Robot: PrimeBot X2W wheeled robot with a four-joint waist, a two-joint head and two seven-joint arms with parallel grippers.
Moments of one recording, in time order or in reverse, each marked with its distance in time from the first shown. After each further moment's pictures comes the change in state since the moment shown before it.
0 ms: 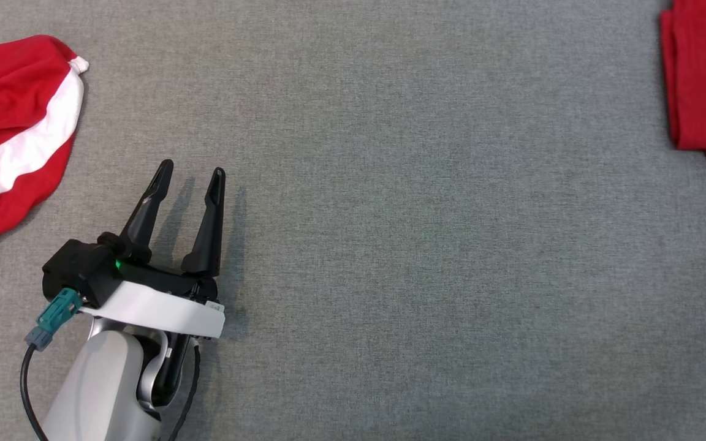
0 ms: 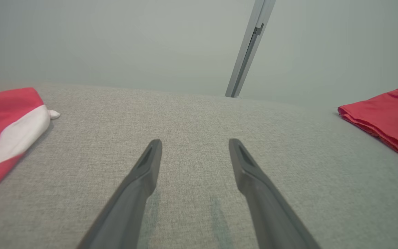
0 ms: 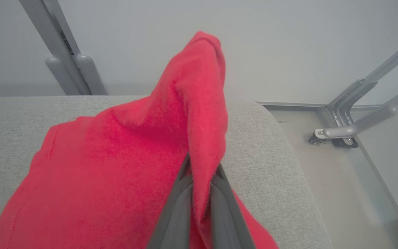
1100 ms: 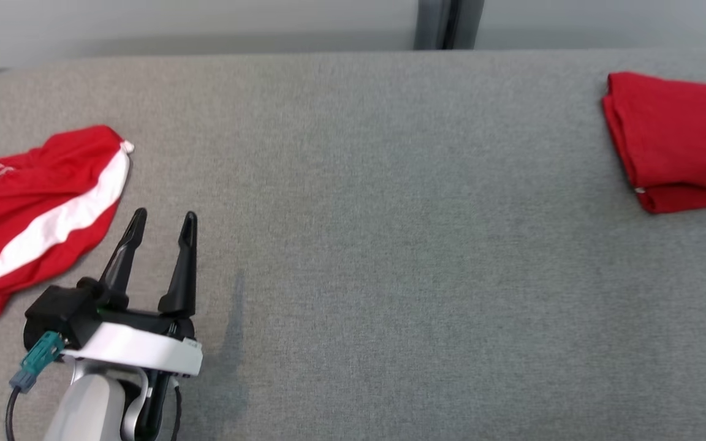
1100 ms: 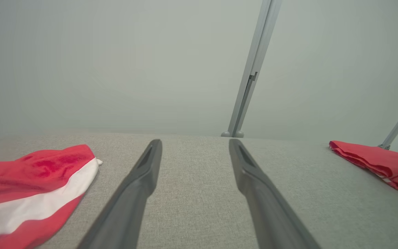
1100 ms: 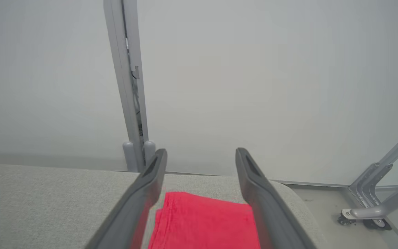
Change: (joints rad) left arm 0.101 -0.024 0.096 0.012 0.040 -0.022 0.000; right arm 0.016 0.222 0.001 0.082 -0.145 0.000 -0.290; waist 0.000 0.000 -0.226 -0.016
